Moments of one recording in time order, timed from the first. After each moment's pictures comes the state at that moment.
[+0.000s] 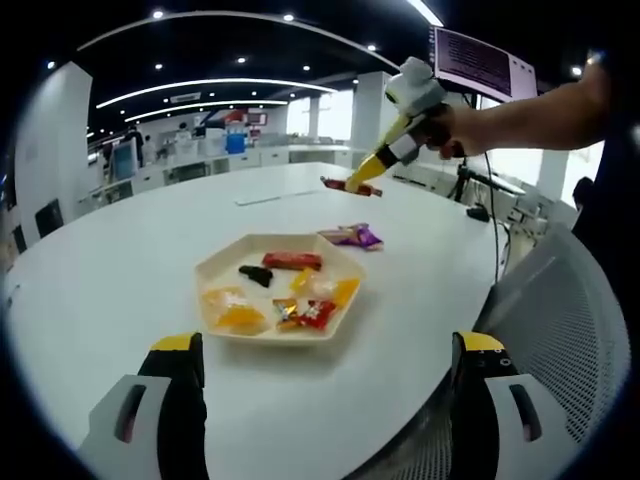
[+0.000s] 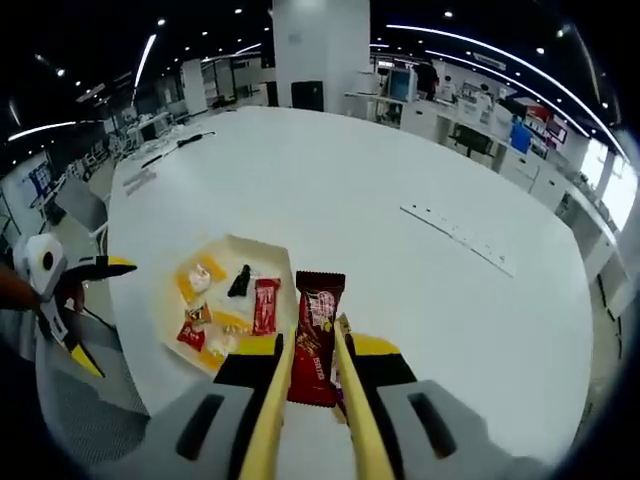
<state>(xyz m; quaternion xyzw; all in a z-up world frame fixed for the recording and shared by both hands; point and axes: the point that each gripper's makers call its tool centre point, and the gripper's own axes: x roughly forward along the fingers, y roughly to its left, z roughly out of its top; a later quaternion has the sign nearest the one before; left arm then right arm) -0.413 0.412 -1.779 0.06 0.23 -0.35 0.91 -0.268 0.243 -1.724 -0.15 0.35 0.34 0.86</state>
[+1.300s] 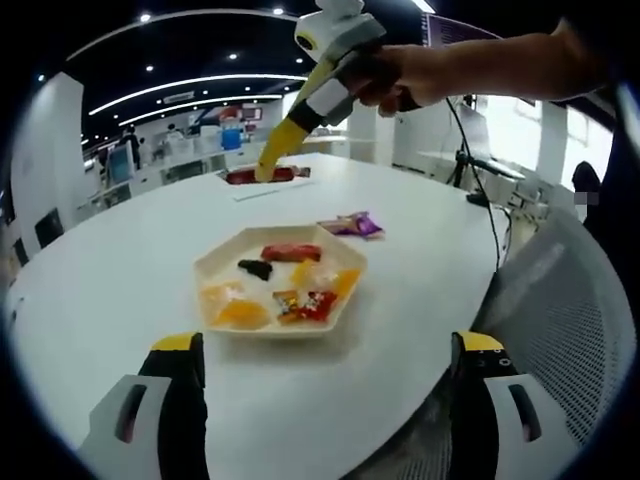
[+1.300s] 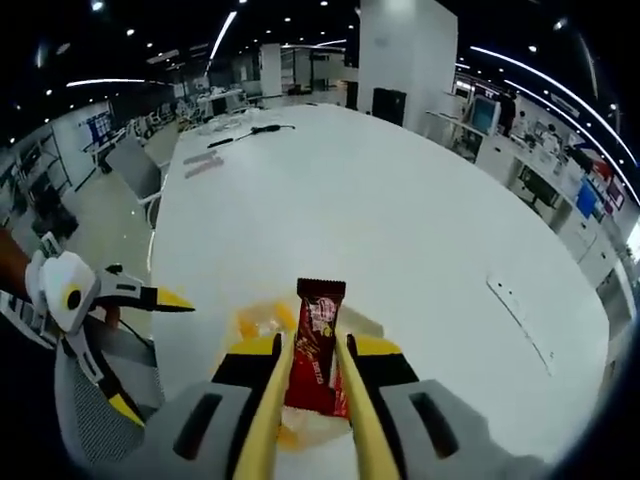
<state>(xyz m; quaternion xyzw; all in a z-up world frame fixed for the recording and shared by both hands) -0.414 0.411 -1.786 0.09 0.24 -0.35 0.90 -0.267 0.365 -1.703 -0.20 0.32 0.46 0.80</state>
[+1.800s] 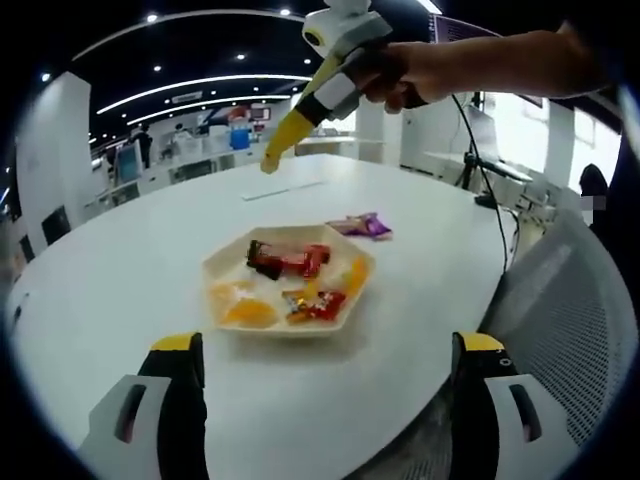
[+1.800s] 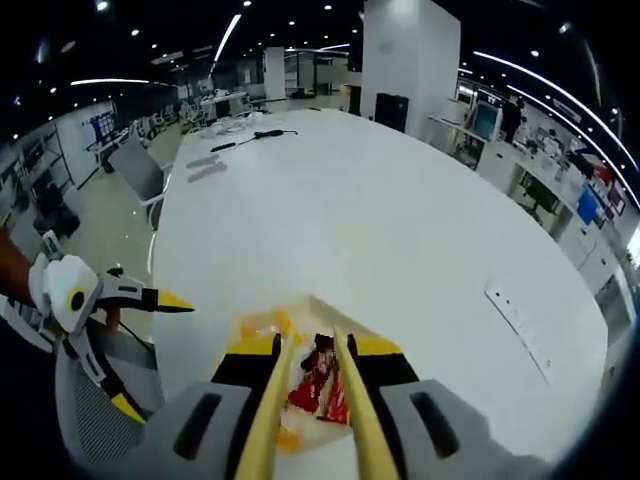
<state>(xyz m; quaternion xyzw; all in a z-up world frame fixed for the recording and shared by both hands) -0.411 0.418 -1.785 0.09 0.24 -0.33 0.91 -0.266 0.368 -1.691 -0.21 0.31 0.46 0.80</state>
